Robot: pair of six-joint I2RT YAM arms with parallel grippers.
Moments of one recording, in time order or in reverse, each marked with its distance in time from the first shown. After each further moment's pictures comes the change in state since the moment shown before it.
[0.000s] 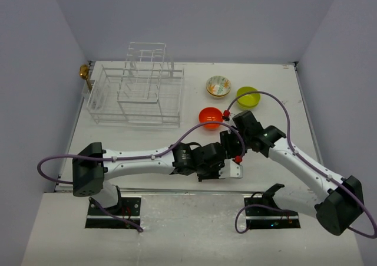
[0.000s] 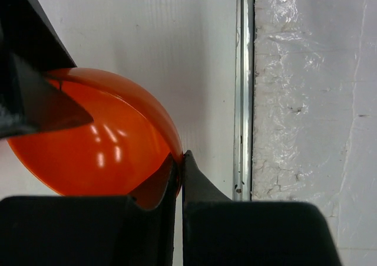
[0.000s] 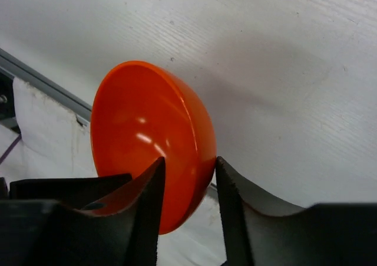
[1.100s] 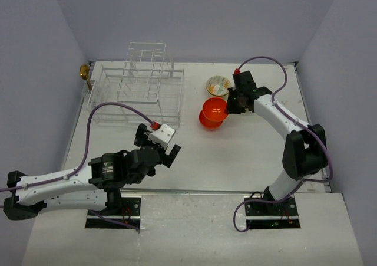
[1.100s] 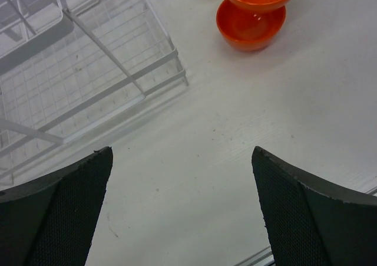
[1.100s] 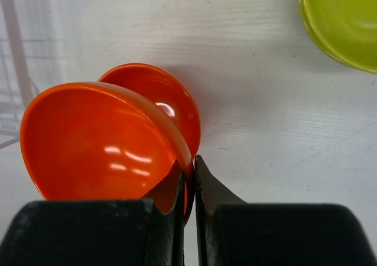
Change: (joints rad) left arm -0.010 -0.749 -0.316 0.003 -0.876 -0.512; right arm -0.253 0.520 0.452 0.171 0.222 0.063
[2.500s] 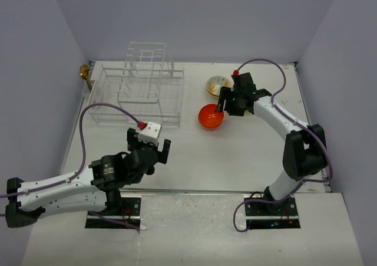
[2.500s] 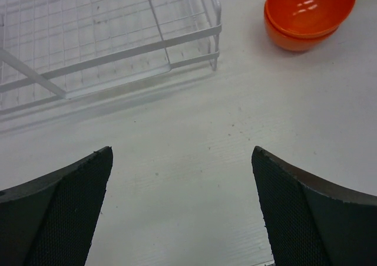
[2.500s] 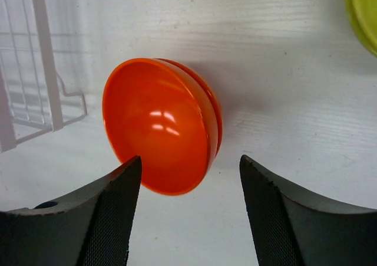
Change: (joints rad) left arm 0.059 -0.073 -0.148 -0.020 -0.086 -0.220; right arm -0.010 0.048 -0.034 0.074 -0.082 0.034
